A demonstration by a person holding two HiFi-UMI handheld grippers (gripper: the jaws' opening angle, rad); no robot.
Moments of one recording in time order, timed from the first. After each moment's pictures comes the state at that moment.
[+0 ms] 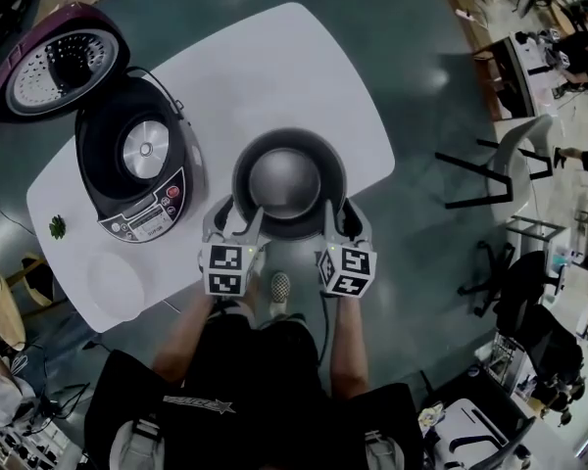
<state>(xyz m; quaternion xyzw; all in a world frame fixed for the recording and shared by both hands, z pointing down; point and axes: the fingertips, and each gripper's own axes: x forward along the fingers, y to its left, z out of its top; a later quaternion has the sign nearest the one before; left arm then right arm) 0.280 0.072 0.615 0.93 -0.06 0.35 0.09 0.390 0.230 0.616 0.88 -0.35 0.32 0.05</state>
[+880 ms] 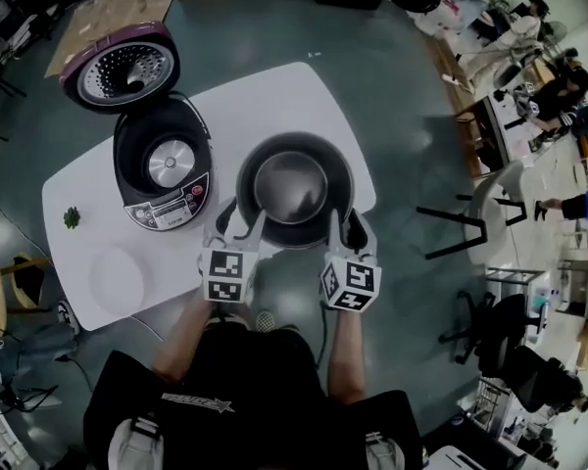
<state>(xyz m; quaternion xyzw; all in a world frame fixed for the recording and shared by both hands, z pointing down) 0.282 0.064 0.484 0.97 -0.10 0.22 0.05 0.396 0.222 0.473 0.90 -0.39 0.19 0.04</state>
